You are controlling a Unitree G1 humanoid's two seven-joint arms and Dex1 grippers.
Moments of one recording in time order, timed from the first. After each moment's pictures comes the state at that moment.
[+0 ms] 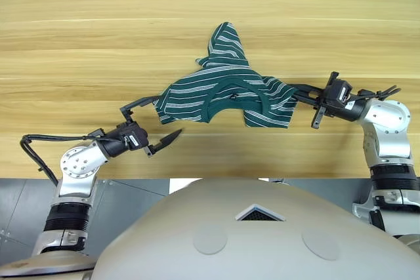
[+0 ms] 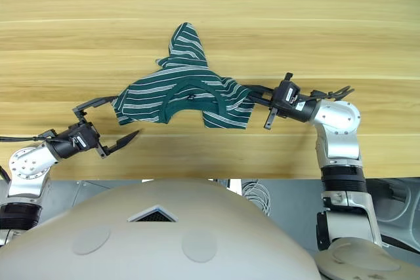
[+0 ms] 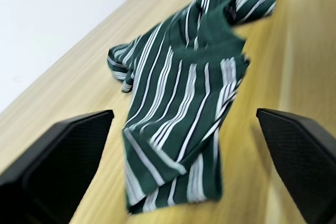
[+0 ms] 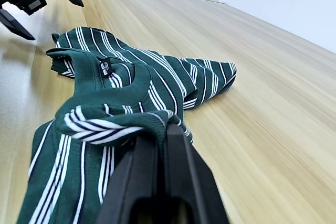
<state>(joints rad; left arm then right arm) 0.43 0.62 0.01 0.07 -0.04 -0.76 -0.83 0.12 -0.59 0.01 0.15 0.31 -0.34 1.17</state>
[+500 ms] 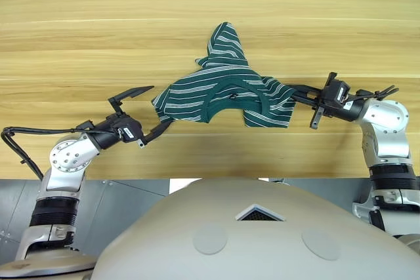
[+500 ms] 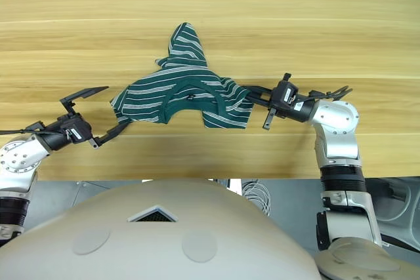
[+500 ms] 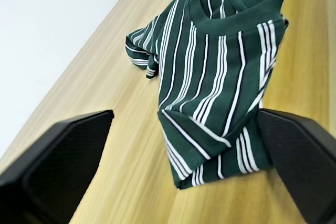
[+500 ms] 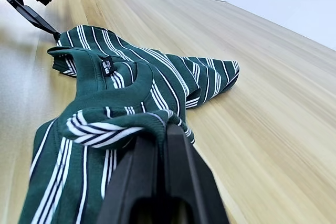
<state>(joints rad) 0.41 0.69 0.03 0.08 0.02 -0.76 -0.75 0.12 -0.59 0.02 0.15 0.31 -0.34 1.17</state>
